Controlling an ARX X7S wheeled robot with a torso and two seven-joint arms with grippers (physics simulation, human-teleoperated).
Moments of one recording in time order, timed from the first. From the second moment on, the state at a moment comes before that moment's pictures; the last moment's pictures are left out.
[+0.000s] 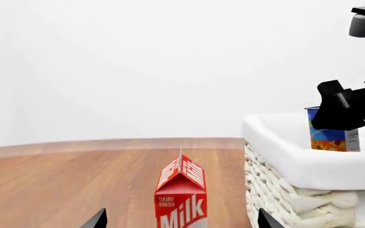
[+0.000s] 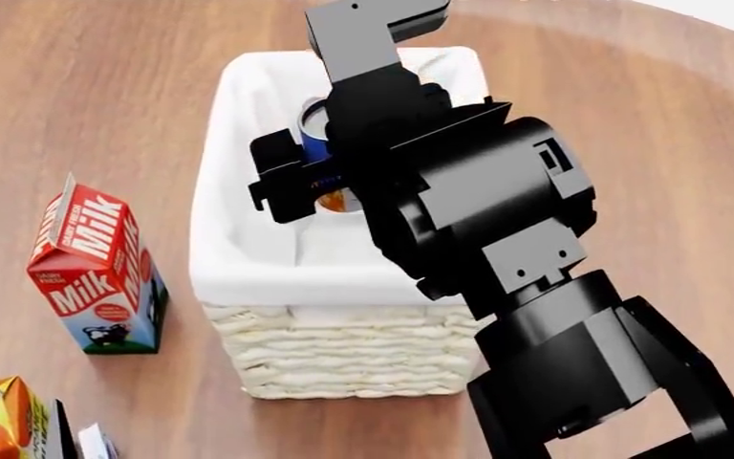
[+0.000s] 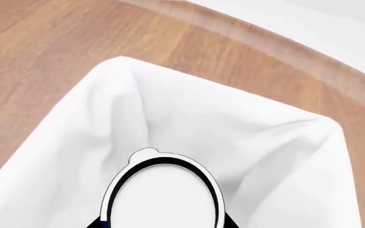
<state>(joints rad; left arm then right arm) 0.11 -0.43 0.37 0.29 -0.13 0.29 -0.57 1.45 0.09 -0.74 0.69 0.78 0.95 0.19</state>
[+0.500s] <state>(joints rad) 0.11 -0.43 0.37 0.29 -0.14 0.31 -0.57 1.47 0.08 -0.75 0.69 0.75 0.94 0.20</state>
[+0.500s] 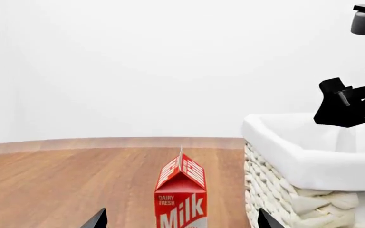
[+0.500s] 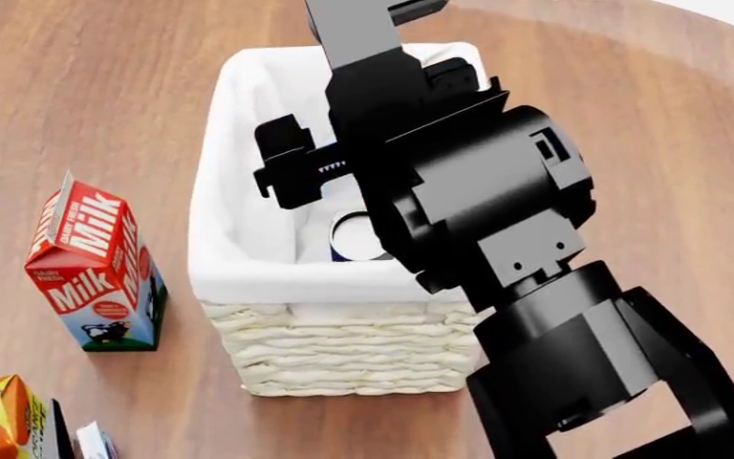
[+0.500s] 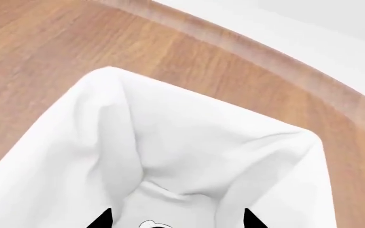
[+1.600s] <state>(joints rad) 0.11 -0.44 0.36 0.28 -0.15 0.32 -0.59 0.51 0.72 -0.32 -0.38 0.76 0.38 0.33</state>
